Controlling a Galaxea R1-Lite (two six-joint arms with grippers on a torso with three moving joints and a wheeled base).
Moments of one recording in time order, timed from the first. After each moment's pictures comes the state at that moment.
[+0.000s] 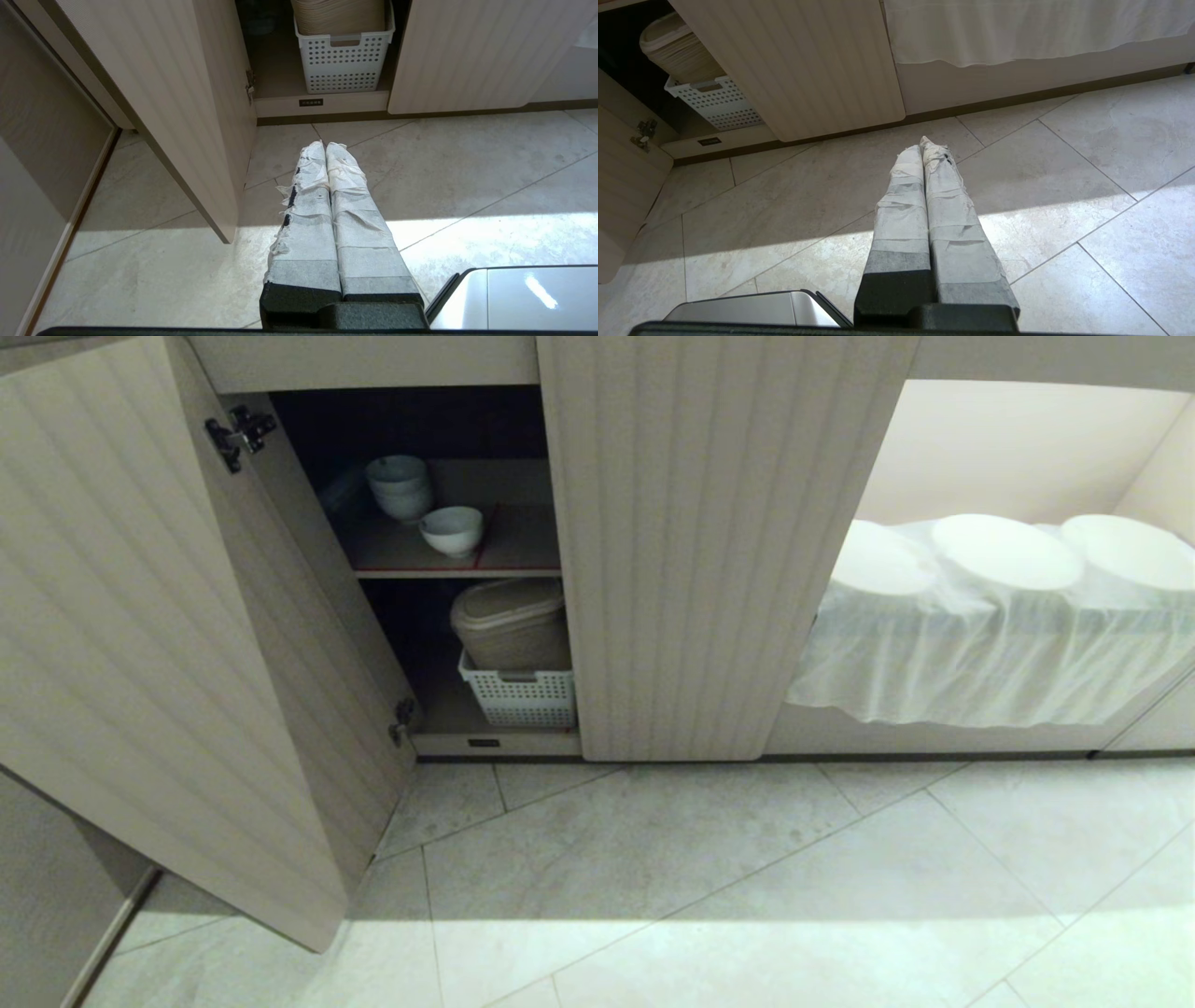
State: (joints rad) left arm 0.00 0.00 0.00 0.00 -0.01 0.05; right arm 0.01 0.00 0.00 -0.01 -0.06 0.19
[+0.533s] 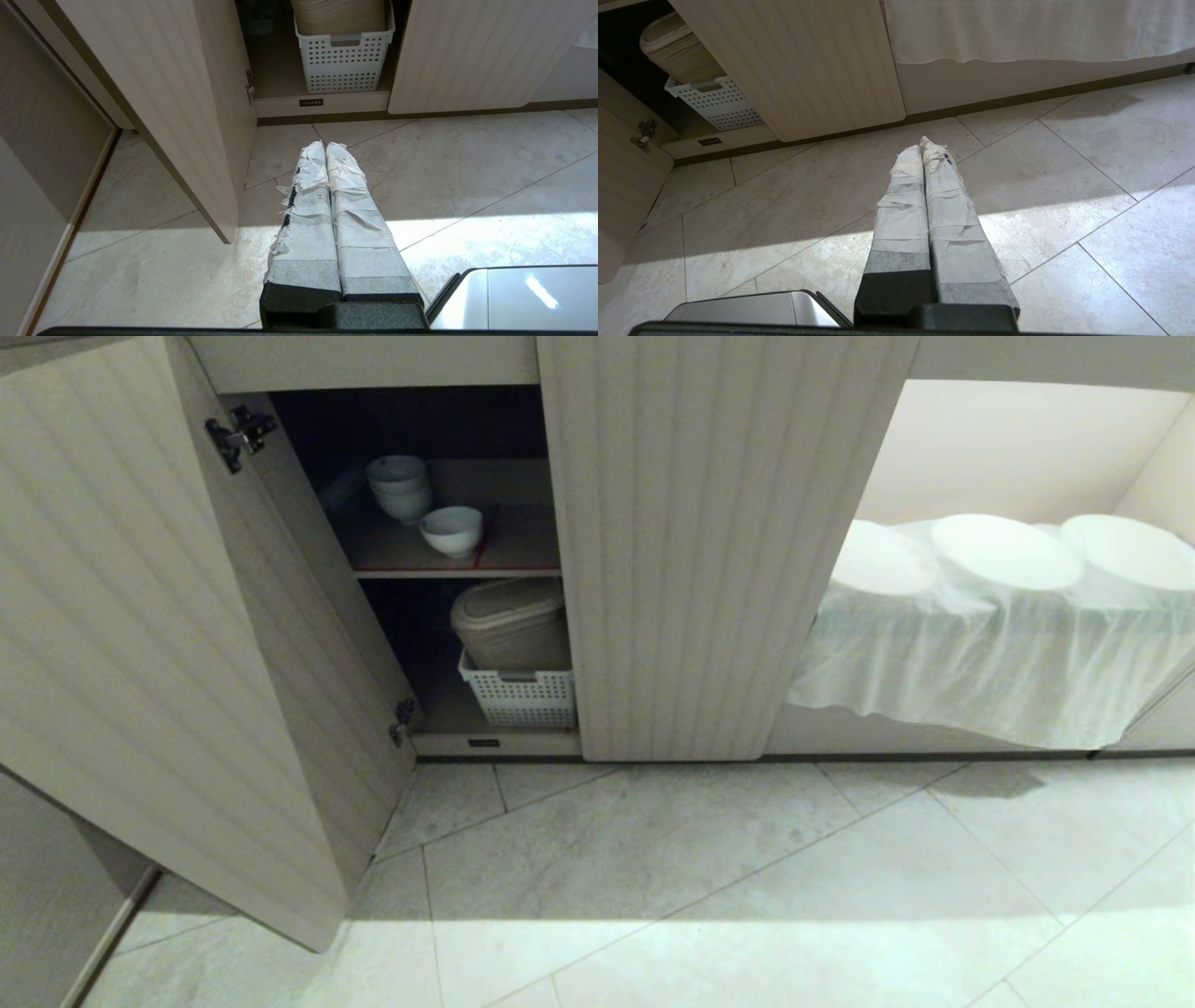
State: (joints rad) left arm 0.00 0.00 0.00 0.00 -0.01 0.05; right arm 0.01 0.00 0.00 -0.01 -0.05 0.19
